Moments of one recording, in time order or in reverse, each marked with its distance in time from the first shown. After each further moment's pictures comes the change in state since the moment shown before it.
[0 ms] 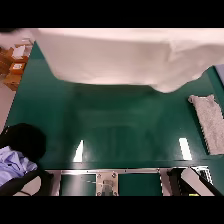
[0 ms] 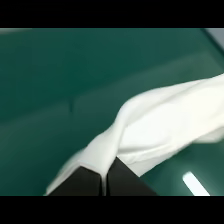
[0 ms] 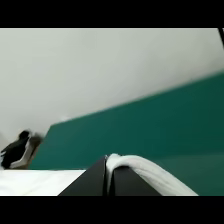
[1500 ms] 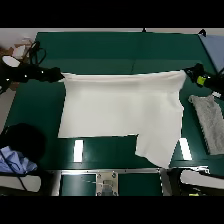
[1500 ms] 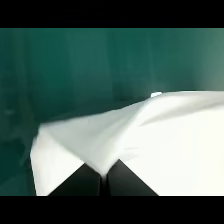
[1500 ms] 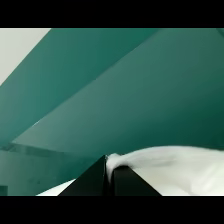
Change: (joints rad) left arm 0.000 -0.504 -0.496 -0.019 0.332 0.117; right arm 0.328 -0.476 -0.407 0.002 -0.469 -0.177
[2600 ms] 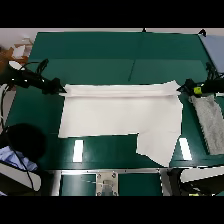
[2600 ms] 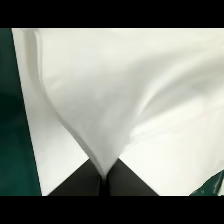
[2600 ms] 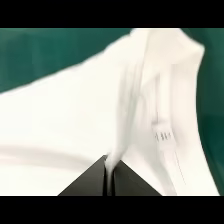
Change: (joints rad) left arm 0.069 -0.157 0.060 0.022 -0.378 -0.064; right arm -0.051 -0.203 0.206 -0.612 0.366 0.248
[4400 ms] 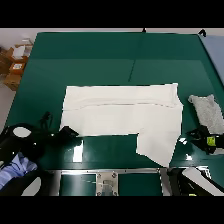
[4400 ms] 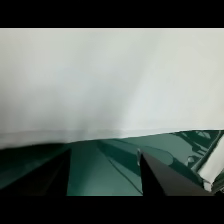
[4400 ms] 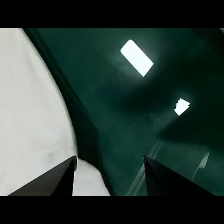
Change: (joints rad) left arm -0.126 0.841 -1.199 -0.204 0.425 -0.195; right arm -0.547 0.576 -0.779 -0.185 0.100 0.099
